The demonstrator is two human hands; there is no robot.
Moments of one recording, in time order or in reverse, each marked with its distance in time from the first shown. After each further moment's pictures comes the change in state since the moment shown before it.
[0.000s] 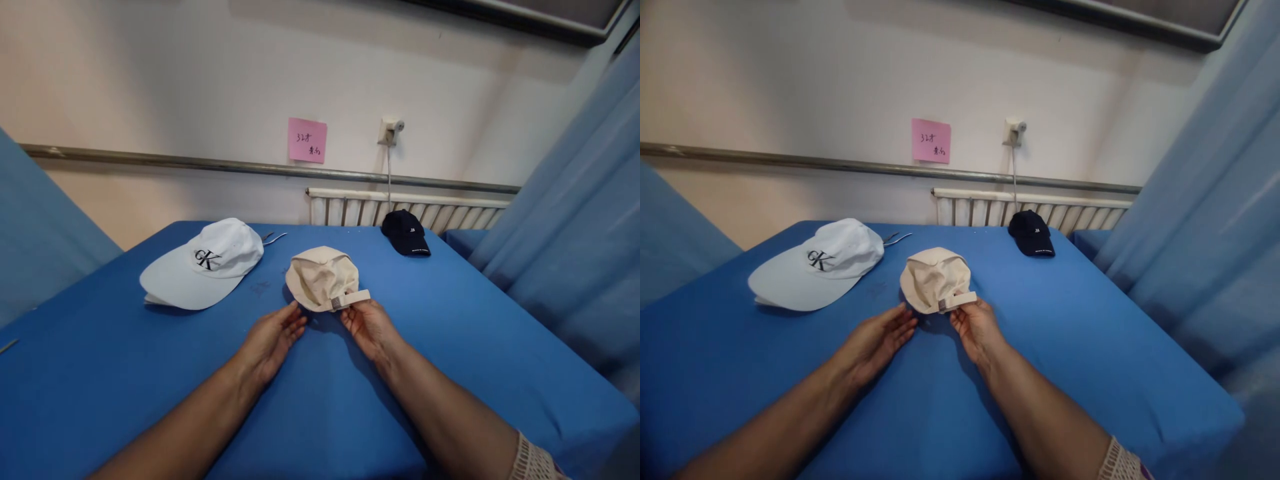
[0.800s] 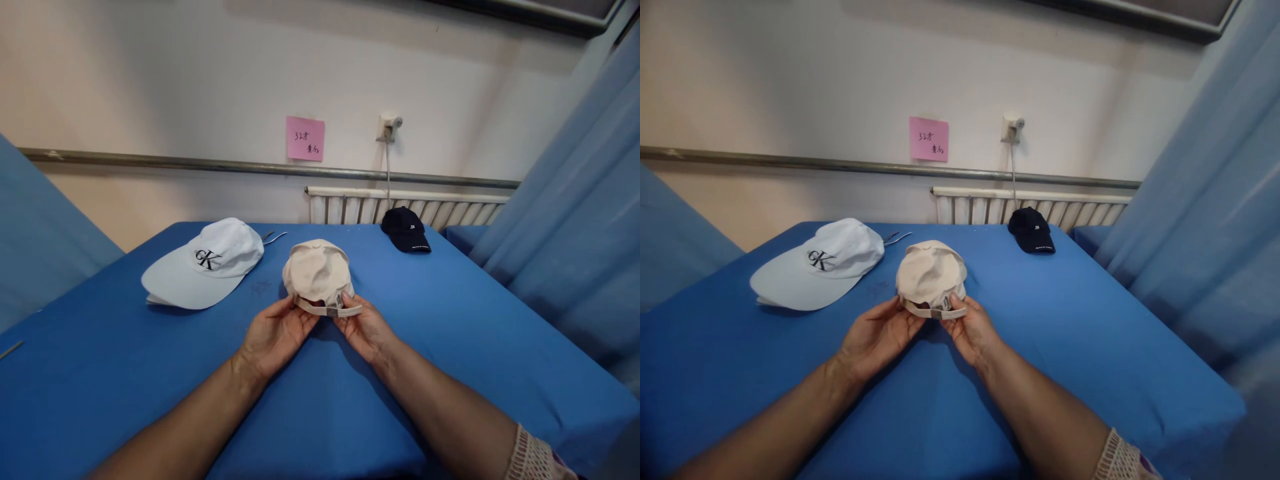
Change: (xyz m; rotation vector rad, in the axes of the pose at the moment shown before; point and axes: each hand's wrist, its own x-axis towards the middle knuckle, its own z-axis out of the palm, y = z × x) left_hand -0.009 0.007 0.007 -0.450 -0.419 -0.122; right_hand -0.006 0.010 0.002 0.028 -0.191 0.024
